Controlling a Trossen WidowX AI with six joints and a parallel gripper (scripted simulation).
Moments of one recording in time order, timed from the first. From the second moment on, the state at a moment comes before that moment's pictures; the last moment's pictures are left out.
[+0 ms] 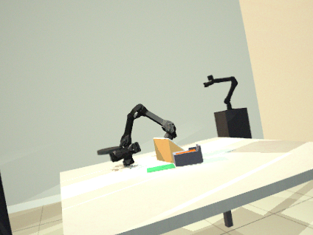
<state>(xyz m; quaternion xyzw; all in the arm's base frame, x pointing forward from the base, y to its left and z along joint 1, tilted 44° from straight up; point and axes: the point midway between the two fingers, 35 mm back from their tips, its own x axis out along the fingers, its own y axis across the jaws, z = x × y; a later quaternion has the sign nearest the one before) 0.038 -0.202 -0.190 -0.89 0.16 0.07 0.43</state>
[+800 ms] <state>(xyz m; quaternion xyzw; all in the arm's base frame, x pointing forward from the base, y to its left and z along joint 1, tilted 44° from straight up) 0.148 -0.202 -0.120 -0.93 -0.23 0.27 0.03</state>
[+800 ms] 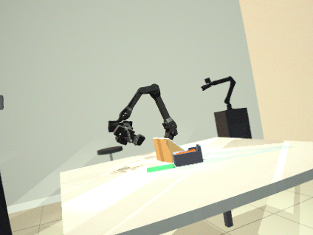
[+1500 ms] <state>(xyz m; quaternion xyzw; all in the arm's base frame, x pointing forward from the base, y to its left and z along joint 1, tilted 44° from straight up) 0.272 -0.028 0.032 -0.55 -0.69 0.01 -0.48</state>
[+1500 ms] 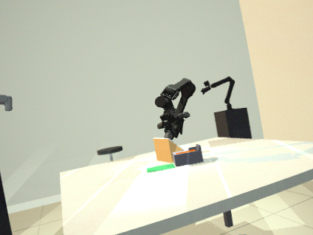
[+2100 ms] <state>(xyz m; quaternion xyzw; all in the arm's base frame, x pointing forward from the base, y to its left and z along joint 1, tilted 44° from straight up) 0.256 0.066 0.092 -0.29 -0.73 -0.20 -0.58</state>
